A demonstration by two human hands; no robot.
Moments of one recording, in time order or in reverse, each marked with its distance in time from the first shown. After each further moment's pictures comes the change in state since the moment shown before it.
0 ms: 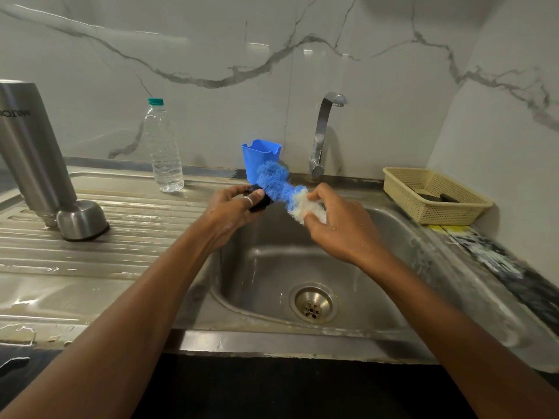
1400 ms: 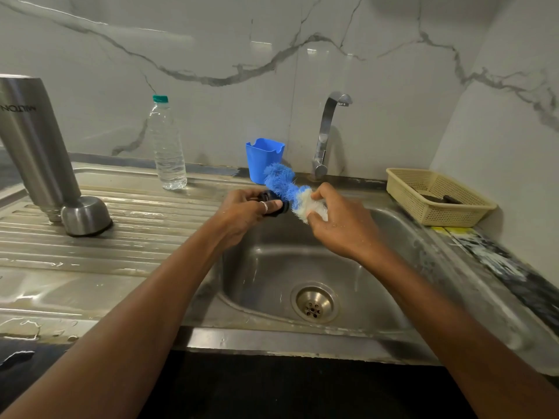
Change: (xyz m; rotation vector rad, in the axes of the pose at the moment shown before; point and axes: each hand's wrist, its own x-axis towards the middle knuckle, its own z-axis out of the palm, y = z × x) left_hand 0.008 -0.011 0.005 0.132 -0.090 0.008; right_hand 0.005 -0.003 0.000 -0.035 -0.044 0.032
